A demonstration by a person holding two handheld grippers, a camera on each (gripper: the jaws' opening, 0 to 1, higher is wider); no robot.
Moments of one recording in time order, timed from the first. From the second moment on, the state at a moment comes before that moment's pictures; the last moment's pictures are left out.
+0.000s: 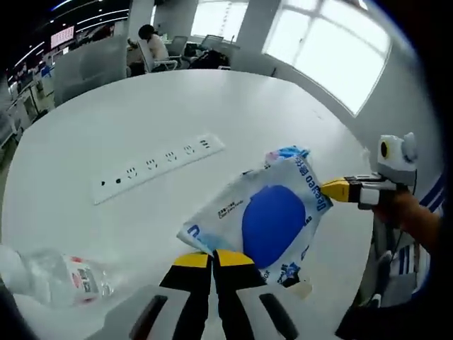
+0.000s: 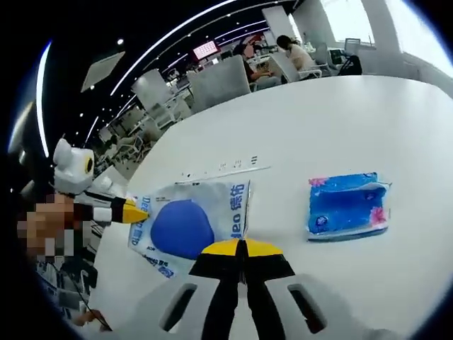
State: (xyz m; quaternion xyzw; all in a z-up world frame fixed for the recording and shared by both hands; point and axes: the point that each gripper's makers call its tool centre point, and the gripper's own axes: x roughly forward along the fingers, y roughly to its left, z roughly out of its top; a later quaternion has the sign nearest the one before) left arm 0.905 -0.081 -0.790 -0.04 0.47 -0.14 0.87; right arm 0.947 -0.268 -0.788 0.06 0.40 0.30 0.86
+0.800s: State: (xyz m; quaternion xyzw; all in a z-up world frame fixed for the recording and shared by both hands) left arm 0.951 -0.077 -0.843 -0.06 0.47 -0.11 0.88; right arm 0.992 -0.265 -0.835 0.02 0.40 0.27 0.88
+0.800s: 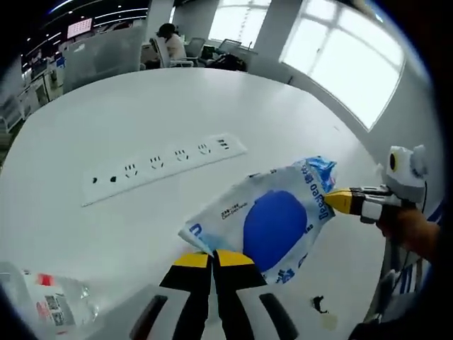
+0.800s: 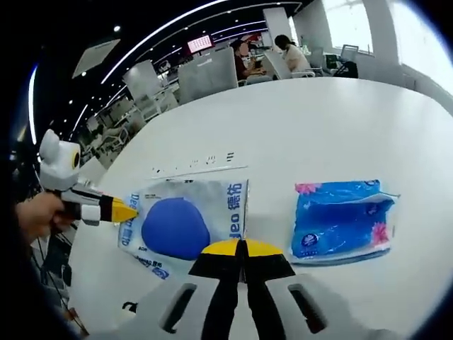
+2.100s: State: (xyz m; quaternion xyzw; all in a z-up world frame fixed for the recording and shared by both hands) left arm 0.960 -0.090 -0.860 -0.01 0.45 -0.17 0.88; right arm 1.005 -0.267 -0.848 -0.08 0.37 0.29 0.88
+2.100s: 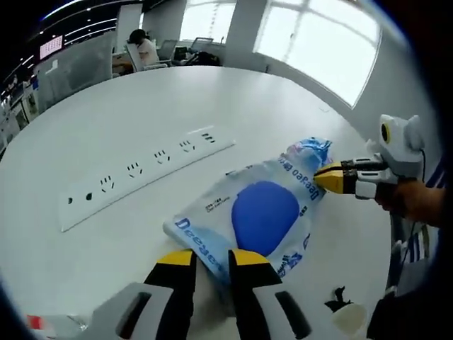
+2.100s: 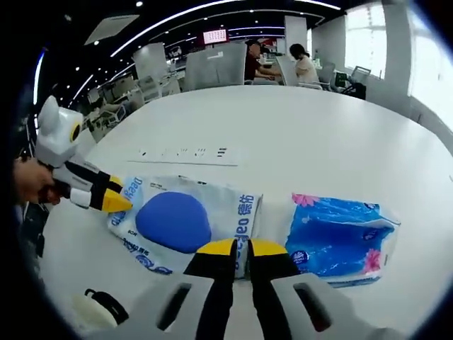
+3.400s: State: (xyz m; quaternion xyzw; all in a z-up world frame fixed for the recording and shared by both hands) left arm 0.956 -0.090 -0.868 0.03 0.47 -0.19 0.86; right arm 0.957 -0.280 -0.819 -0.05 0.35 0.32 0.88
